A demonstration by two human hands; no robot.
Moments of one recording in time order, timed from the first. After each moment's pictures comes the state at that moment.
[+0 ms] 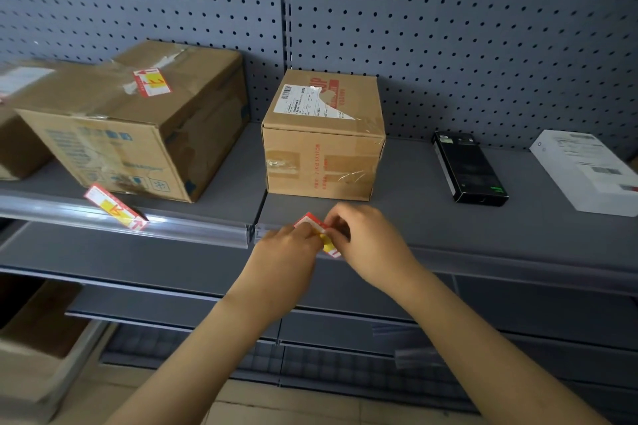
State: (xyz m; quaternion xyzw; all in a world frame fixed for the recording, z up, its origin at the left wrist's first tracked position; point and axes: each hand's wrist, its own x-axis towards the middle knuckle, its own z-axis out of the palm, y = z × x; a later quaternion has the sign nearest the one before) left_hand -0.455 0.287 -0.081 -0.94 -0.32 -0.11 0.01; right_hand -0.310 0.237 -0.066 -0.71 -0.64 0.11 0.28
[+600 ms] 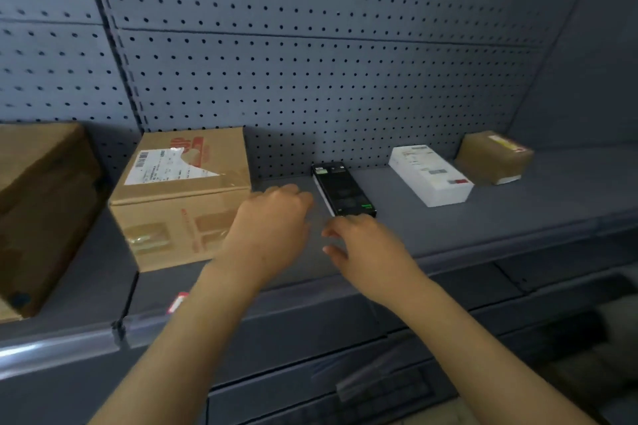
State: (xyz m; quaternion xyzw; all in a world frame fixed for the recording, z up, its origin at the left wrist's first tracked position) left_hand -0.320 0.275 0.021 -0.97 -0.21 -0.15 0.05; right_hand -0.219 0.157 -0.014 -0.82 -0.55 -0.04 0.17
